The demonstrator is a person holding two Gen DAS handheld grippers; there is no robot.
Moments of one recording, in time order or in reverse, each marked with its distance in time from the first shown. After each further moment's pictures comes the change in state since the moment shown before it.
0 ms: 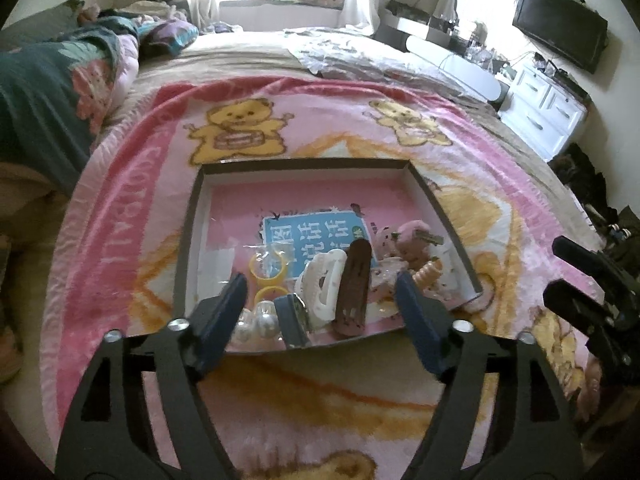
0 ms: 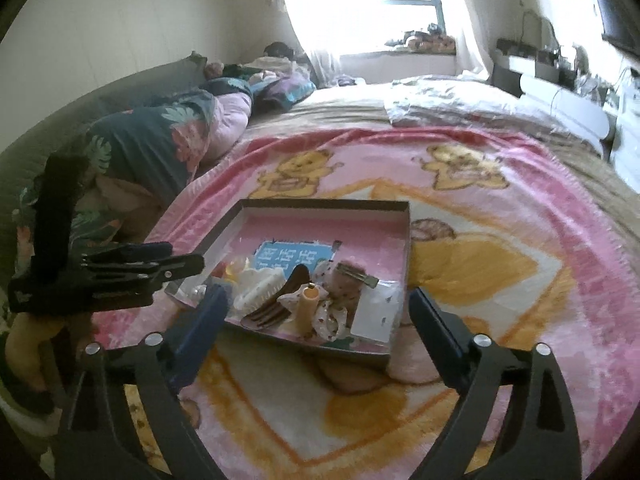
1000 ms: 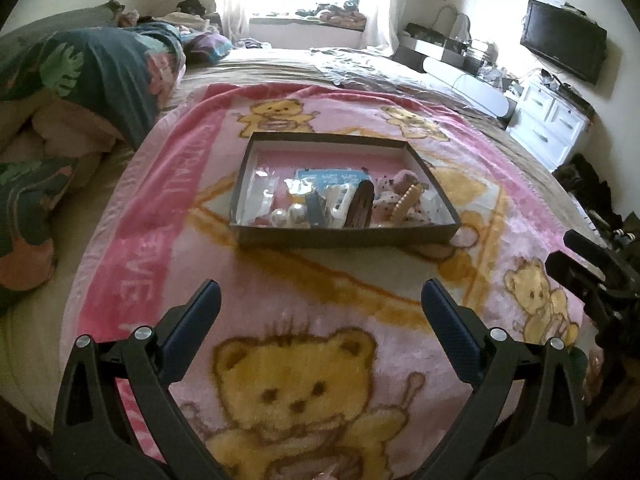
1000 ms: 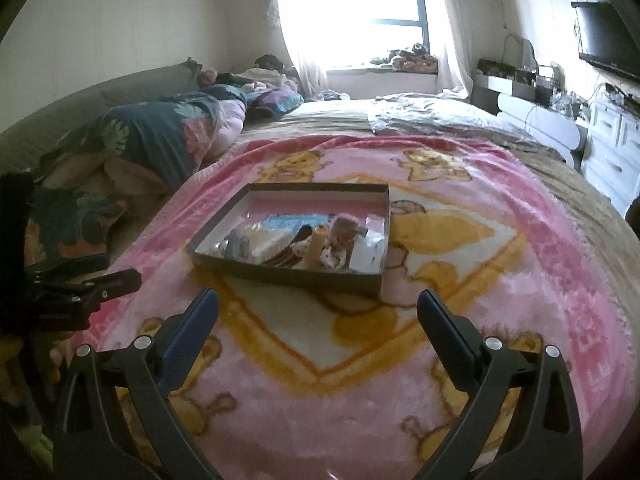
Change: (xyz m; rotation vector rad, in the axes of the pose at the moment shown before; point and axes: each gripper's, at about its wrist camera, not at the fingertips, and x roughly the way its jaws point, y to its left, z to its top) left arm -0.089 -0.004 -0.106 -0.053 -0.072 0.074; right arm -0.071 0.037 -0.076 -0.005 -0.028 -0.067
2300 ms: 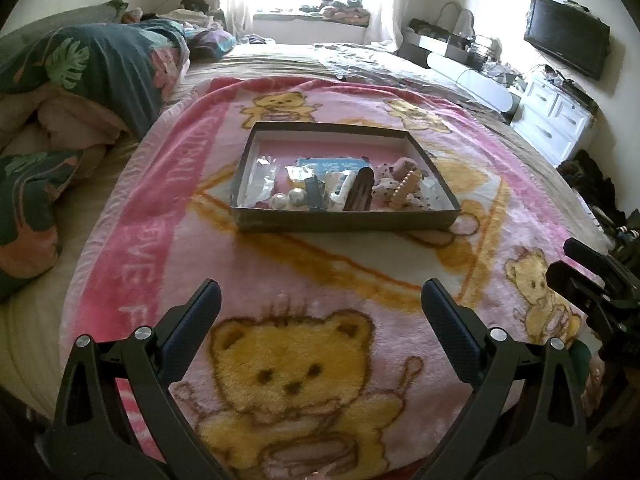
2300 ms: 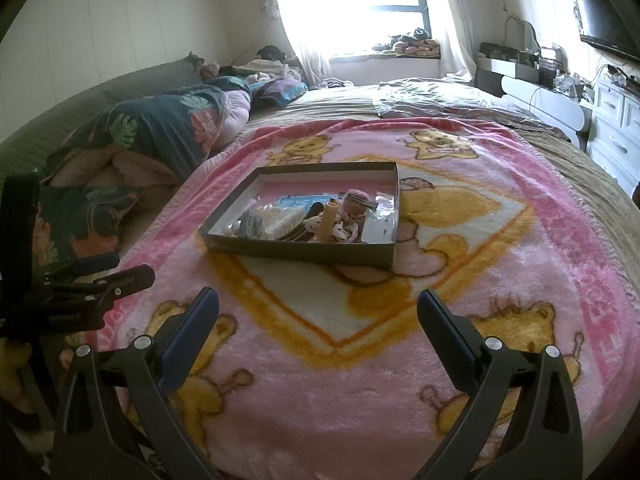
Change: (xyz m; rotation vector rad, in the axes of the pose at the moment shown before) left arm -0.005 -0.003 -0.011 0.003 0.012 0.008; right arm -0.007 0.005 -0.012 0.032 0.028 0.025
